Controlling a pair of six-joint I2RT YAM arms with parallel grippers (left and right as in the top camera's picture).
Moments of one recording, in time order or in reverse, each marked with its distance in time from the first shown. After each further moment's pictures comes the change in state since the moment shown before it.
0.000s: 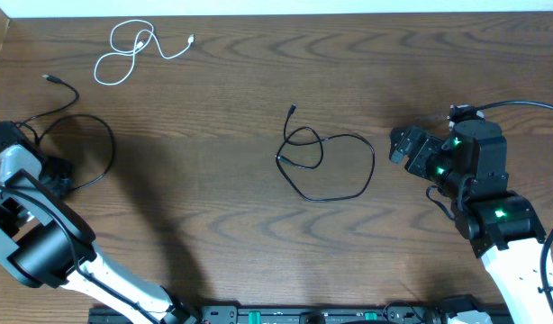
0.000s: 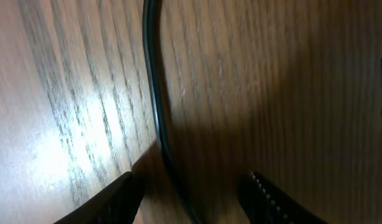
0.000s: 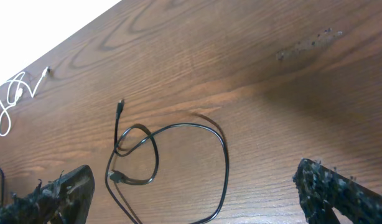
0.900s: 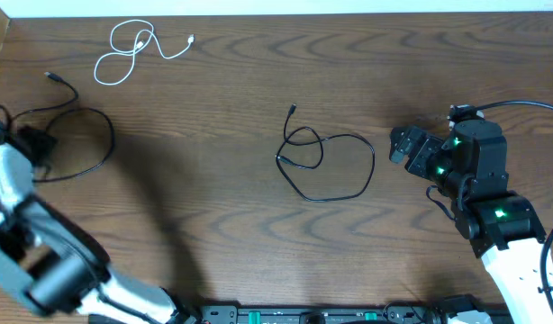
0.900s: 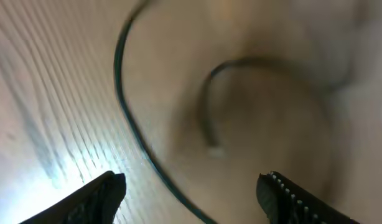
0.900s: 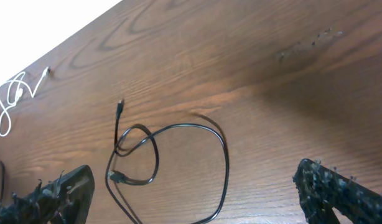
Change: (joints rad) left arm -0.006 -0.190 0.011 0.109 0.107 0.216; right arm 0.000 0.000 0.000 0.000 0.000 0.000
